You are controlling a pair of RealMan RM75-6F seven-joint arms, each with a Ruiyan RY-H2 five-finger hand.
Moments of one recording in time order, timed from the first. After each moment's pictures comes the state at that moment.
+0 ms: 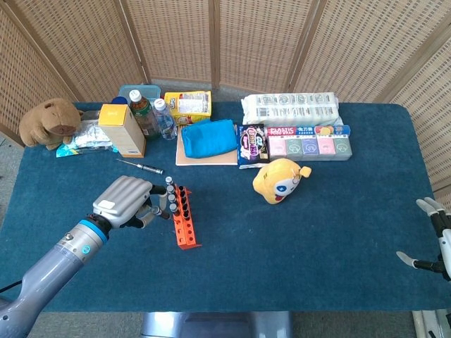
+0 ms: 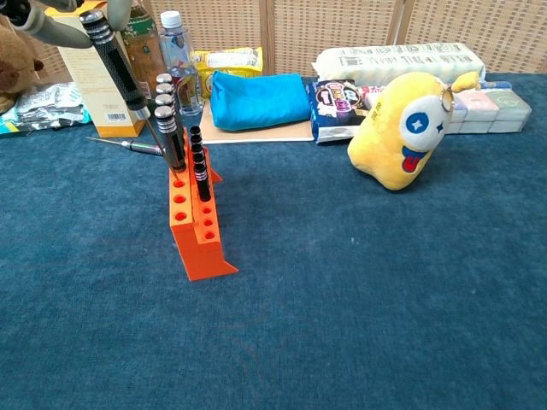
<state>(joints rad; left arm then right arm) -0.99 -0.72 -0.20 -2.36 0.61 0.87 0.33 0.07 -0.89 0.09 -1.74 -1.39 1.35 0.35</state>
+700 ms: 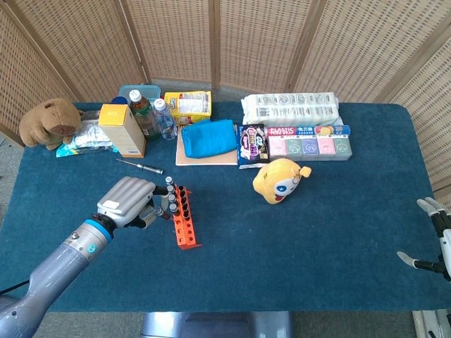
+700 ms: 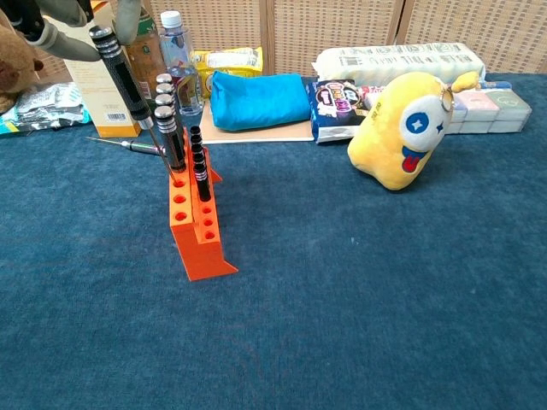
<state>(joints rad) -1.03 -0.75 -0.17 -2.35 0.56 0.89 0.37 0.07 -0.89 0.09 -1.74 -1.39 1.36 0.35</state>
